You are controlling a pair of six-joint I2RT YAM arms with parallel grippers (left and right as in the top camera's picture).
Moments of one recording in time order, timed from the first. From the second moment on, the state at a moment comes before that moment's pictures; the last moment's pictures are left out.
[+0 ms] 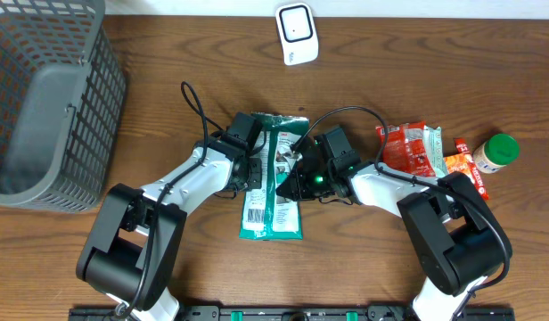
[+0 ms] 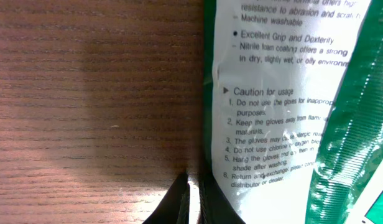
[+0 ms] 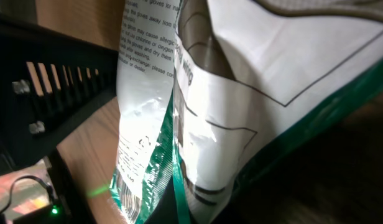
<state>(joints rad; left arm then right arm) -0.44 1.79 0.99 -0.58 0.05 -0.44 0.50 1.89 0.86 -0.06 -0.70 0.47</state>
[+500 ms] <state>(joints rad) -0.26 1.50 0.96 -0.61 -0.04 -0.41 0.50 1.59 0.88 -0.44 -0.53 0.35</state>
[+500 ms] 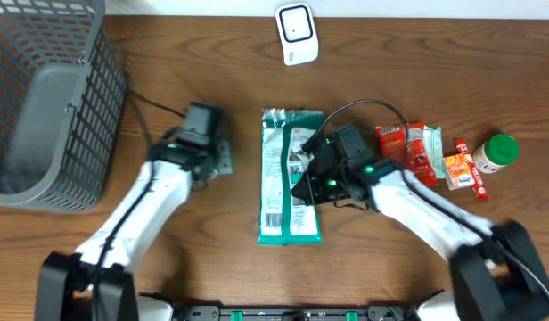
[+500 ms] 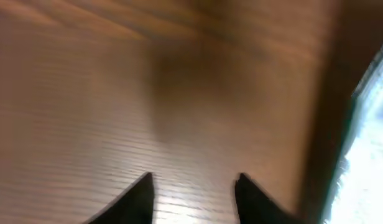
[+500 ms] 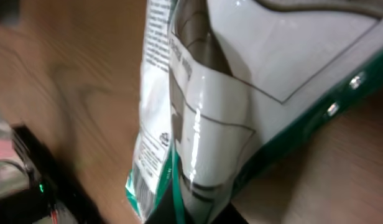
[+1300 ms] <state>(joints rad) -0.13 1.49 0.96 -0.62 -0.06 -0.41 0.50 1.45 1.06 -0.83 -0.25 0.17</state>
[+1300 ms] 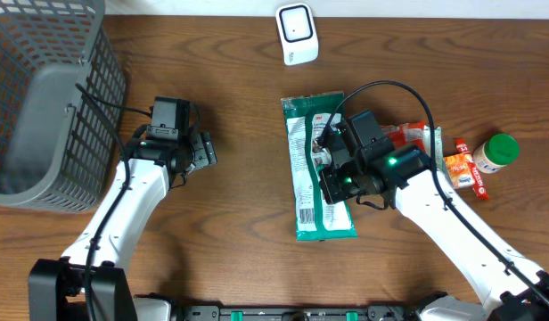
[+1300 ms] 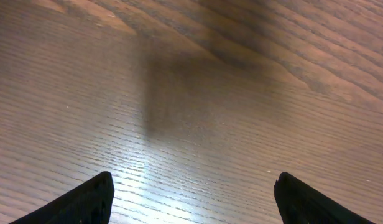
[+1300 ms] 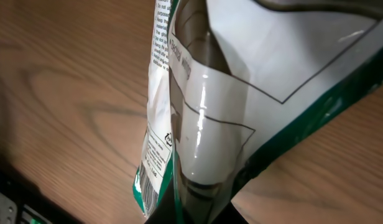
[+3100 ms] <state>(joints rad) -0.13 1.49 0.96 -0.62 -0.06 -0.41 0.53 2.42 2.62 -0.83 0.67 -0.56</state>
